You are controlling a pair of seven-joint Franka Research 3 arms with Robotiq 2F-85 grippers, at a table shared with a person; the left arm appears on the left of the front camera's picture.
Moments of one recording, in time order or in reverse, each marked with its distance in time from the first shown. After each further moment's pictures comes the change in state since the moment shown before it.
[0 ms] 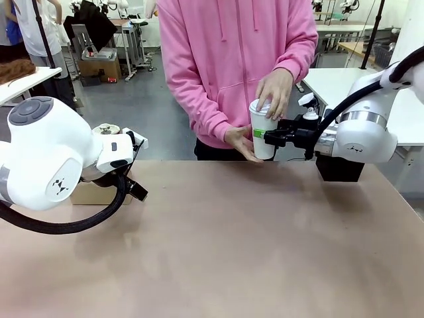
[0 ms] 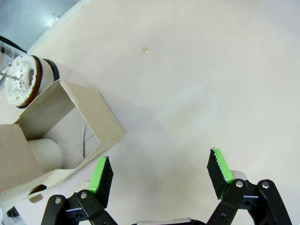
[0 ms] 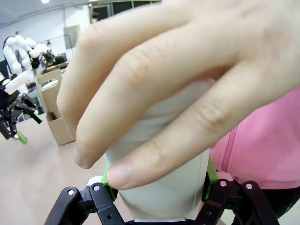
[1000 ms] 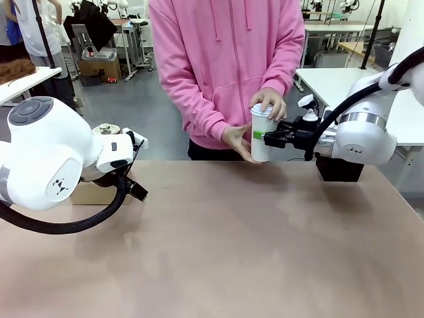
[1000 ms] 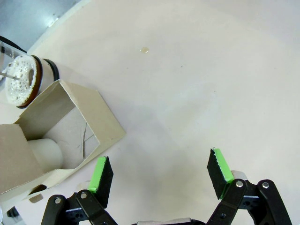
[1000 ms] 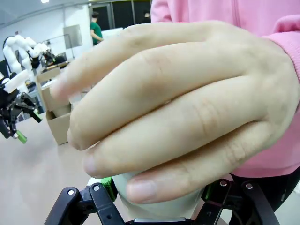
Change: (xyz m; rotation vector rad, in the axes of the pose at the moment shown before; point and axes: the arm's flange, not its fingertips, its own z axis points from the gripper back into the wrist) left arm 0.000 0.000 0.000 0.000 0.000 0.000; right arm -0.003 -0.001 0.000 0.000 0.003 -0.004
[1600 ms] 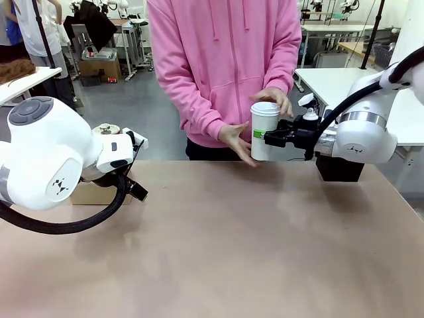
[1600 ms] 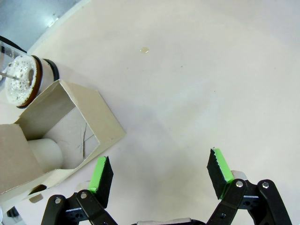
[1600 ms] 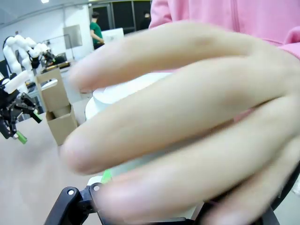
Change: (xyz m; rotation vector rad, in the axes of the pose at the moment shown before) left arm 0.000 0.000 0.000 0.000 0.000 0.000; right arm 0.001 0.000 0.000 0.000 -0.002 0.003
